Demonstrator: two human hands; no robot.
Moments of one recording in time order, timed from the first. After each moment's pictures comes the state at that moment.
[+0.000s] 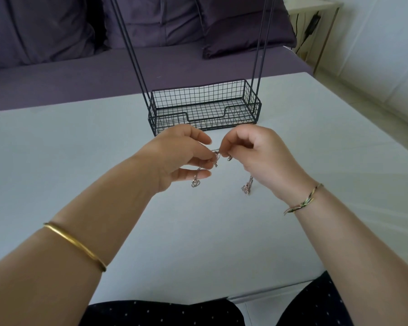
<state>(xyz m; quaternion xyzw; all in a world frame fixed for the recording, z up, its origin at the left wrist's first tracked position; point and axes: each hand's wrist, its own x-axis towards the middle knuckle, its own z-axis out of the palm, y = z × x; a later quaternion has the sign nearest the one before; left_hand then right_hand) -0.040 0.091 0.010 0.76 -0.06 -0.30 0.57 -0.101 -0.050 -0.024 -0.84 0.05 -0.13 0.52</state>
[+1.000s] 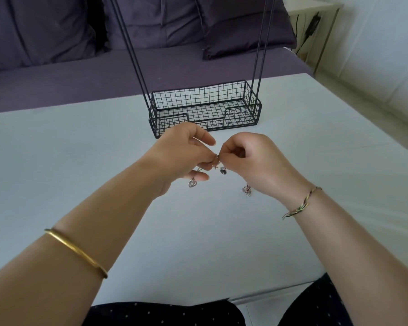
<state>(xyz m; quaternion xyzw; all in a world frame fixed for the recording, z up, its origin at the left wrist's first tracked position) -0.043 0.091 0.008 0.81 -0.14 -0.24 0.52 -0.100 -0.046 -0.024 -0.88 0.05 -0.09 0.47</state>
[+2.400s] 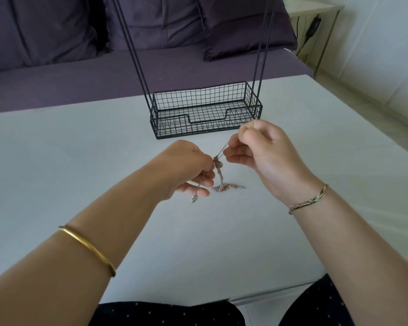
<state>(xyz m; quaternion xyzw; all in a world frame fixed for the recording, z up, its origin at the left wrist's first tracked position) -0.042 0.088 -0.001 0.82 -0.06 -0.31 0.47 -0.095 -0.046 -0.024 -0.67 0.11 -0.16 0.71</state>
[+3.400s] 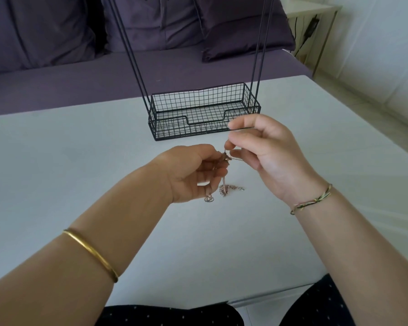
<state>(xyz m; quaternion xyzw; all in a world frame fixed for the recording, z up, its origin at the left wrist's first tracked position) -0.046 0.077 -0.001 0.64 0.07 -0.41 0.65 -0.100 -0.051 -0.017 -0.66 0.10 -0.15 0.73</state>
